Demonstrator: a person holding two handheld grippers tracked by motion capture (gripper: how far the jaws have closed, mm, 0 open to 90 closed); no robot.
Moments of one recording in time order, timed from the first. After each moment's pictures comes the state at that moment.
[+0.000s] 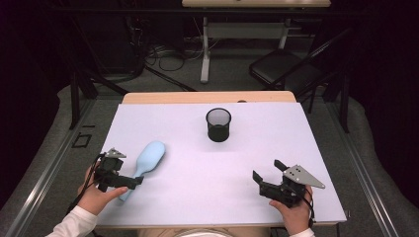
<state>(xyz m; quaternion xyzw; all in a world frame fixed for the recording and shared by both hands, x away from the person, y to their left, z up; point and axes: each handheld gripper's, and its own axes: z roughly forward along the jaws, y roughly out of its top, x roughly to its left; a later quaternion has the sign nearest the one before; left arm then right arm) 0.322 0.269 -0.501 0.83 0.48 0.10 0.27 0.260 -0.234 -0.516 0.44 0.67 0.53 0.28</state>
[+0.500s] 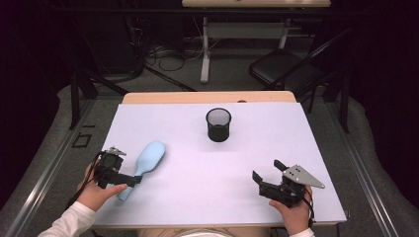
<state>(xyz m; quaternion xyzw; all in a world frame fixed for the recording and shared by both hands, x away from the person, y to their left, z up) 0.332 0.271 -0.502 0.83 0.49 0.08 0.24 0.260 -0.234 -0.517 0.44 0.67 0.53 0.28</state>
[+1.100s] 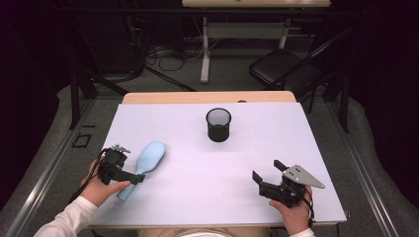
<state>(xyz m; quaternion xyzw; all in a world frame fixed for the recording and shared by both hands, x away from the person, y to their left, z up) 0.342 0.263 -0.502 0.84 0.49 0.06 0.23 0.260 -0.234 -0.517 0.44 0.67 0.53 0.28</state>
